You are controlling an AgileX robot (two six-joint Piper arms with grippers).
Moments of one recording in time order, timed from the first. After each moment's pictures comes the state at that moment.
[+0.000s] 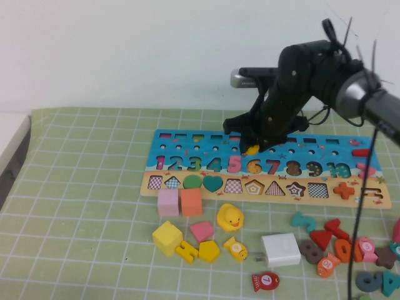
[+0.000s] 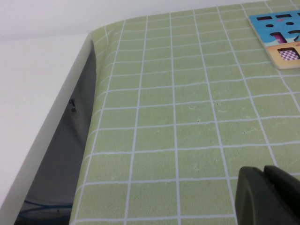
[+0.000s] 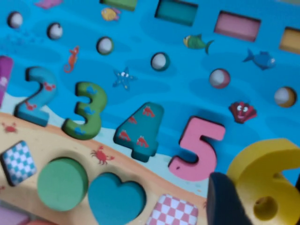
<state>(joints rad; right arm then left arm) 0.45 2.37 -2.20 0.10 1.07 0.19 -0.02 -0.02 0.02 -0.06 0.36 0.10</state>
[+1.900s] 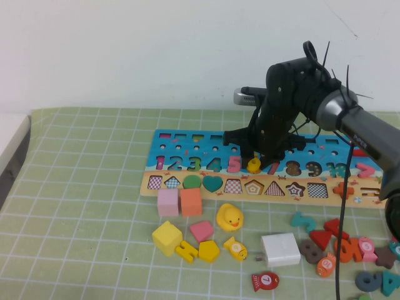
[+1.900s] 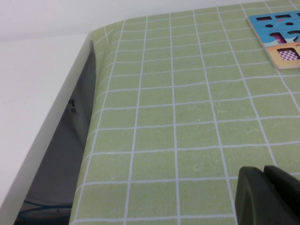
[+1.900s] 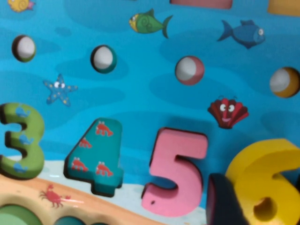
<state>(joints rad) 0.45 2.54 -2.37 0.07 1.19 0.36 -0.02 -0.02 0.02 -0.06 0.36 0.10</state>
